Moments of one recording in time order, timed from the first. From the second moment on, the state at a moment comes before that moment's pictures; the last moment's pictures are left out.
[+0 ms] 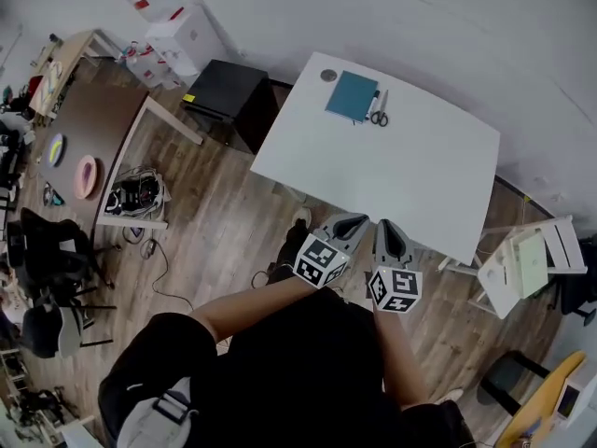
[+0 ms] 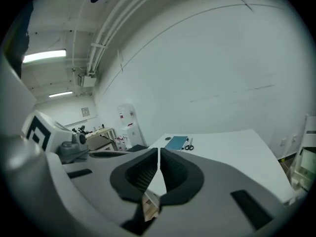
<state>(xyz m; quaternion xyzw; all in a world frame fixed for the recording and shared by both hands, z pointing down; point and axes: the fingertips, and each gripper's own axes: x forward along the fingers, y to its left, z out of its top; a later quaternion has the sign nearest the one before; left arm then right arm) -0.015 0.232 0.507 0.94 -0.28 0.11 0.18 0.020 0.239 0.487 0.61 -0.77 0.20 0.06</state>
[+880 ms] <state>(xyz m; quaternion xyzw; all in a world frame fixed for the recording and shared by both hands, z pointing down) -0.045 0.347 0.414 0.93 -0.35 0.04 0.08 -0.011 0.360 0.414 0.63 -0.77 0.07 0.06</state>
